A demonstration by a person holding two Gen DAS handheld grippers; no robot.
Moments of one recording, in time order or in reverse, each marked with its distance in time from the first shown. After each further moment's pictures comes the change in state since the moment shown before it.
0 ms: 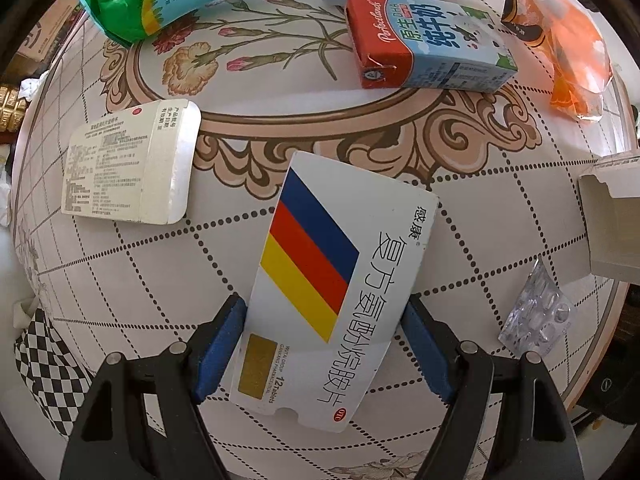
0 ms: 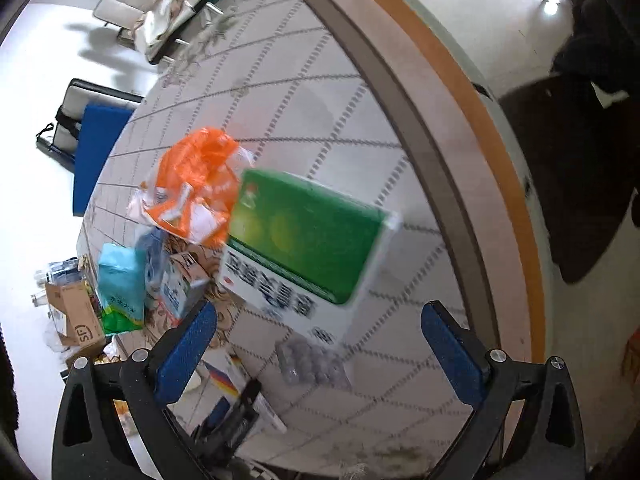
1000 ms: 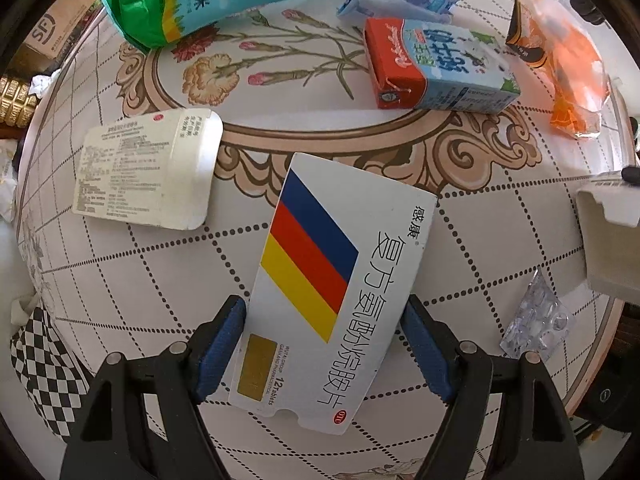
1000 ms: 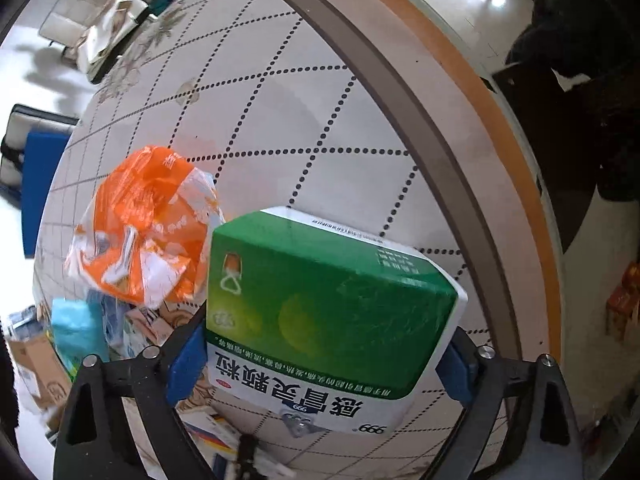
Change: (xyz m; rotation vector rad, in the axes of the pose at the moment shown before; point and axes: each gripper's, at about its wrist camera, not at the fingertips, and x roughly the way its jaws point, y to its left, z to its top) left arm -0.011 0.011 -0.005 -0.020 -0.064 0.003; right arm 0.041 0.027 0.010 0.059 -0.044 -0.150
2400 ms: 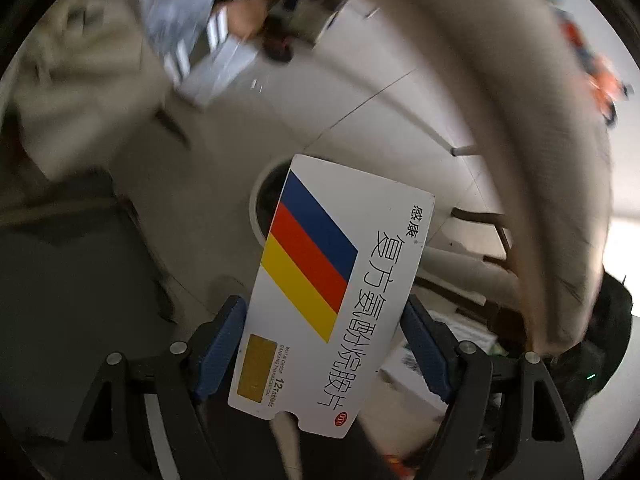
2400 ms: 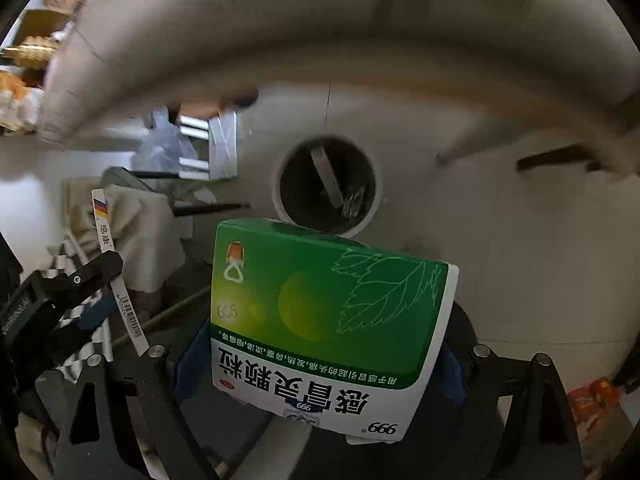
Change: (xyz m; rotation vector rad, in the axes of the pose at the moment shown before) left arm 0.115 0.247 -0.351 -0.425 0.135 -0.372; right arm 0.179 -0.182 -0.482 -0.597 0.183 -0.001
